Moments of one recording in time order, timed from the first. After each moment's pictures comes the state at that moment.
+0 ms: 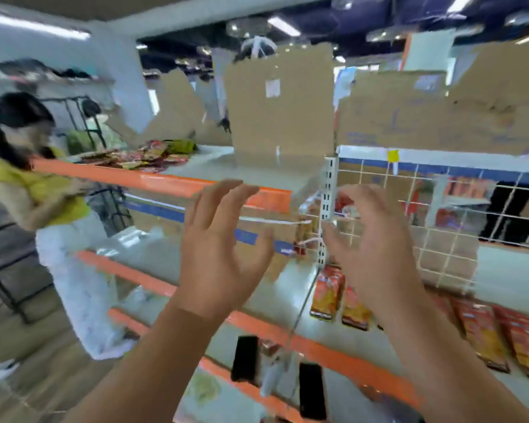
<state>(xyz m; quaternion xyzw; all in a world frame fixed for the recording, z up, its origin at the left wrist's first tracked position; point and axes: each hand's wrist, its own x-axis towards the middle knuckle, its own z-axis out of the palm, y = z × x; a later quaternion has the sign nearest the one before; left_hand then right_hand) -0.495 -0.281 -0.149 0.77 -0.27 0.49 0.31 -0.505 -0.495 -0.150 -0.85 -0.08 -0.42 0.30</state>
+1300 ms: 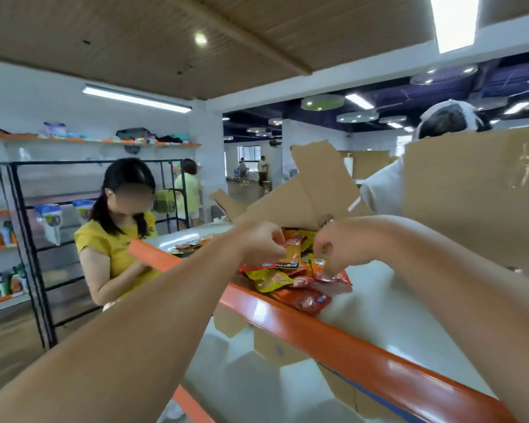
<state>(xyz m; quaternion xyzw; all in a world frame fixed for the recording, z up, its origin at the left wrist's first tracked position) -0.075 0.023 -0.030 0.98 -0.09 0.07 0.14 -0.103 -0.176 0.007 -0.97 -0.24 0.01 -0.07</state>
